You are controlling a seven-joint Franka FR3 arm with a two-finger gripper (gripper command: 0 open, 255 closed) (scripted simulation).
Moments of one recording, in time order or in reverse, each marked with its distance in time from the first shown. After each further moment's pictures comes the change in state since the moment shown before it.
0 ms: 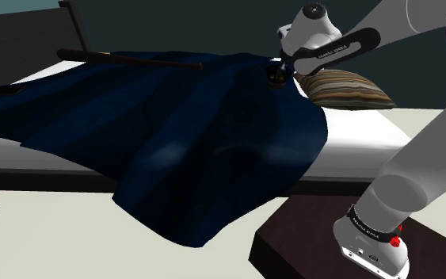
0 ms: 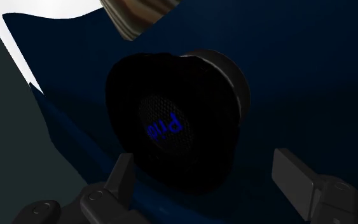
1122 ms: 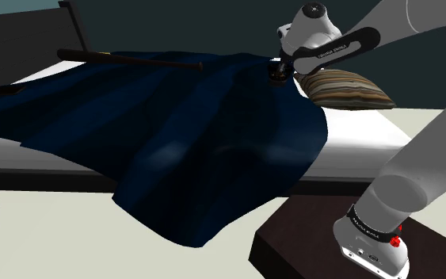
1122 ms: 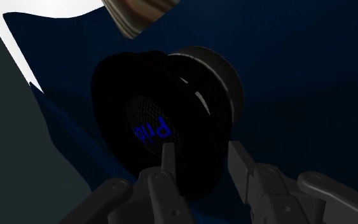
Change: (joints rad) arm 0.002 -0.001 0.002 0.005 0.004 -0.007 -0.003
